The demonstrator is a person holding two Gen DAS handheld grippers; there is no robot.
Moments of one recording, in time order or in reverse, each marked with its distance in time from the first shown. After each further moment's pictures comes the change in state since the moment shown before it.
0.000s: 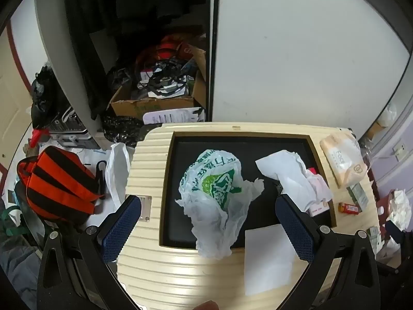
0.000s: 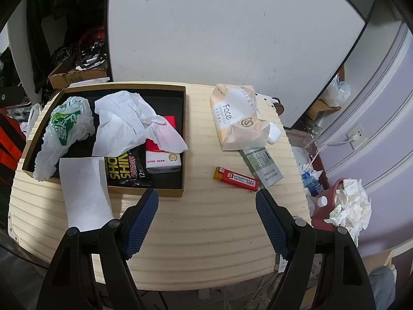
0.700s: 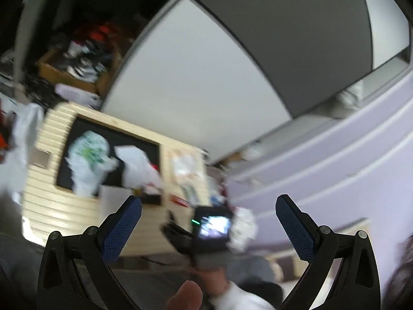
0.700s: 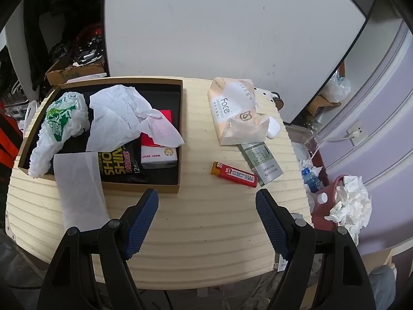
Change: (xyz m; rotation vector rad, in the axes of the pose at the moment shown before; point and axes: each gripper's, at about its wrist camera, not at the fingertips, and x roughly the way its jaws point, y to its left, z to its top) left arm -0.180 0.013 0.030 -0.331 0.074 -0.800; right arm 0.007 -0.004 -0.002 -0.004 0.024 -0.015
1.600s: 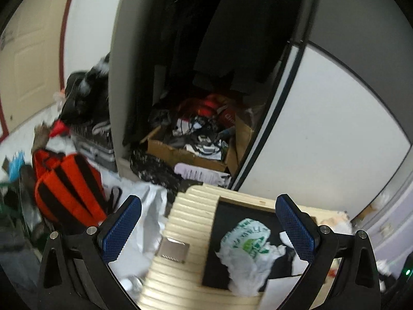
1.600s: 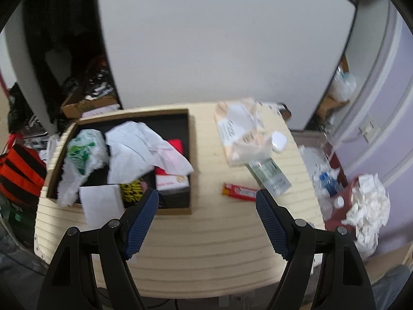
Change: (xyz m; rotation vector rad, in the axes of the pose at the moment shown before) left arm -0.001 0.165 0.030 0.208 -0.485 0.691; right arm -0.024 -0.020 0.015 0.081 -0.104 0.160
